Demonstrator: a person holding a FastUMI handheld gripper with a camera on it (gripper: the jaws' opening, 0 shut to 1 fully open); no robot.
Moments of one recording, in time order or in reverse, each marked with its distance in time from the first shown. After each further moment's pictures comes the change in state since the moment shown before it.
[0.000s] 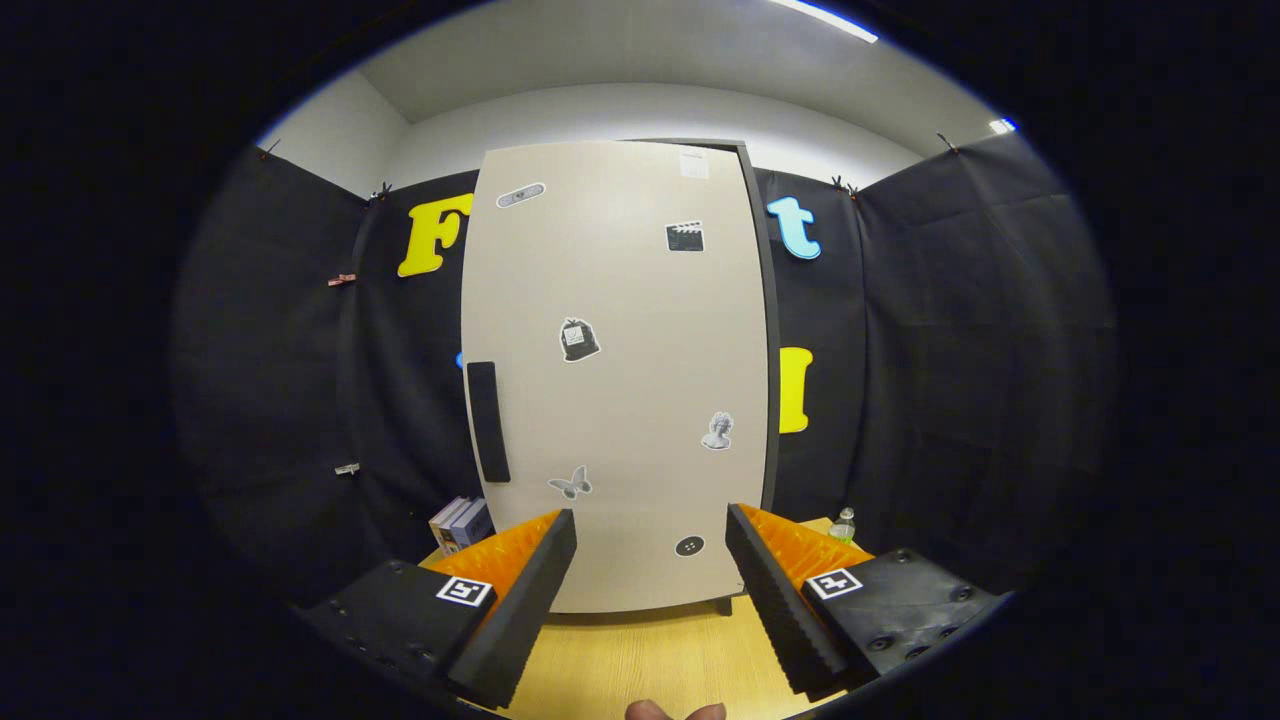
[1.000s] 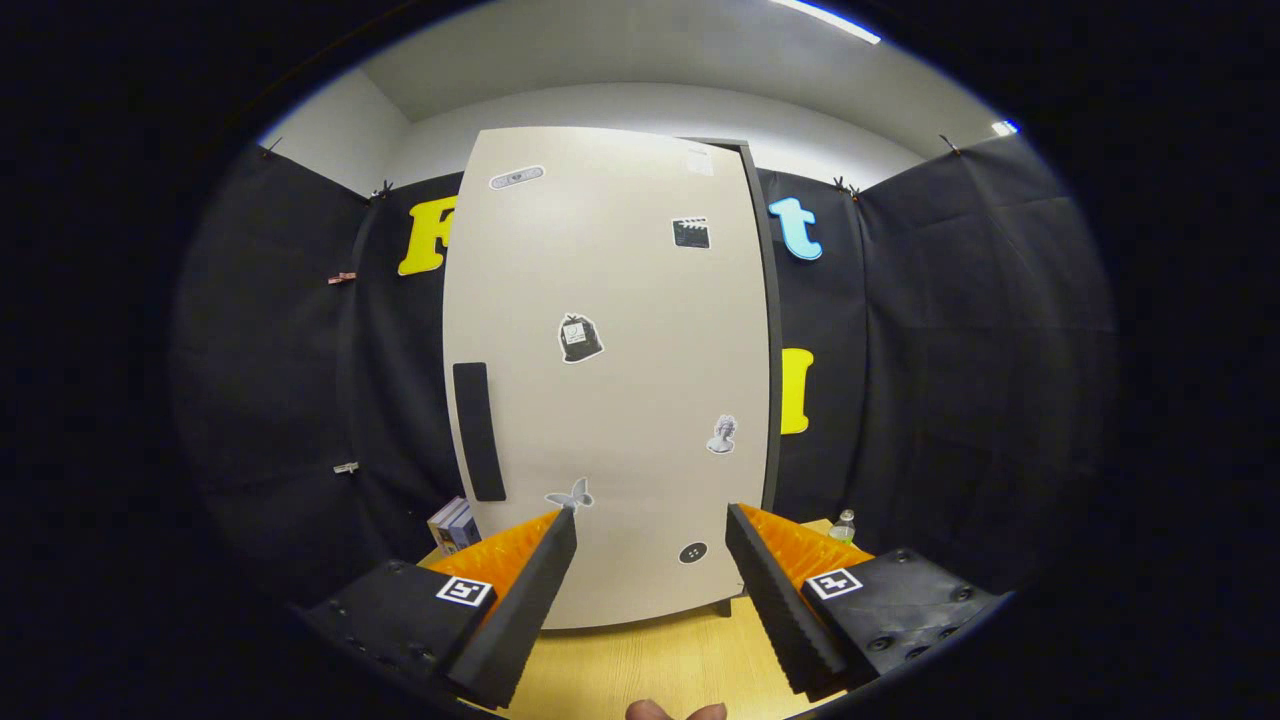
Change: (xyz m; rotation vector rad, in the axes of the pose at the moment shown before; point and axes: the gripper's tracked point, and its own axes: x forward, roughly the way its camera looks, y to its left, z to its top) arm 0.005 0.001 -0.002 -0.001 -0.004 0.000
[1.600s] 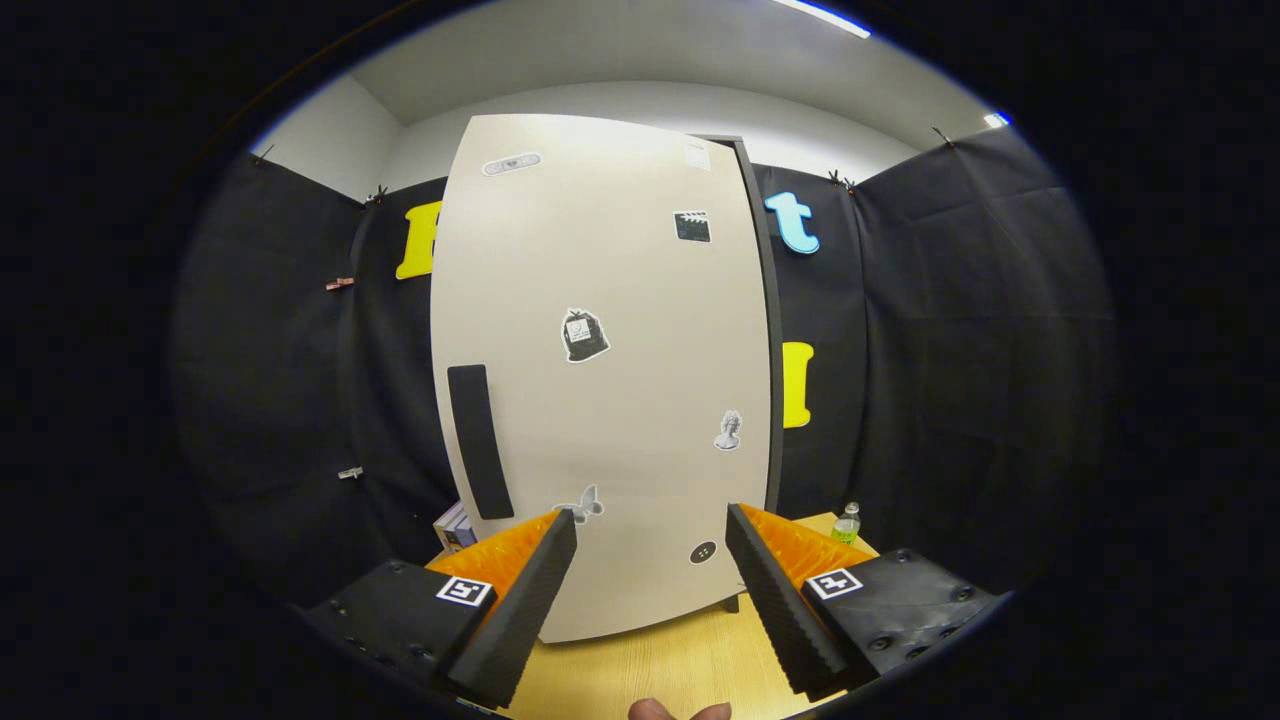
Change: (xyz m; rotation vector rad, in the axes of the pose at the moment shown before) arm -0.001 0.004 -0.003 0.018 0.009 0.001
